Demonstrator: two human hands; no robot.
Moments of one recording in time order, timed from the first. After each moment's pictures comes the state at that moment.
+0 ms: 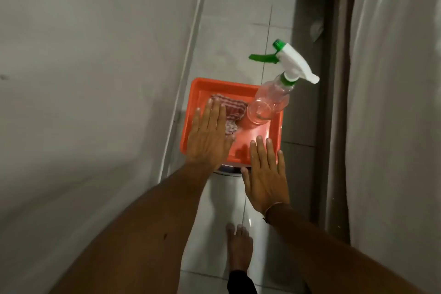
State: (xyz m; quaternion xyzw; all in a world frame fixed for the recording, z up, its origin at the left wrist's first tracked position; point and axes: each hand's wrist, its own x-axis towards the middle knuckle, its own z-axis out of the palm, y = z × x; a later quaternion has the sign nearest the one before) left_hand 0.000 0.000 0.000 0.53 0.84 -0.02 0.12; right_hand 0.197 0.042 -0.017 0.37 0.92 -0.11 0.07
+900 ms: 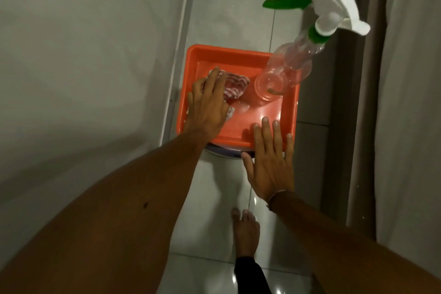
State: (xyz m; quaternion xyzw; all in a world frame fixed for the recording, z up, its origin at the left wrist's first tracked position) left_hand -0.029 0.020 -0.038 0.44 0.86 0.13 0.22; right_hand 0.197 0.031 -0.079 0.38 0.92 -0.08 -0.01
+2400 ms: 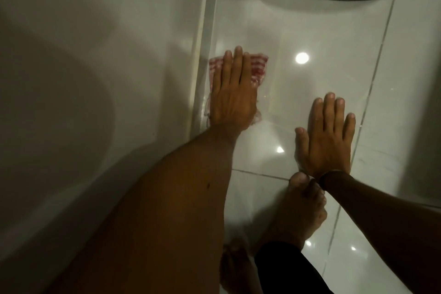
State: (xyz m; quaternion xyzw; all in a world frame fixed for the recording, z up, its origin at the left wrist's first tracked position) left_hand 0.078 -0.345 -0.373 0.47 0.87 0.00 0.15; right_hand 0.327 -0.284 -0.387 0.45 0.88 -0.14 0.08
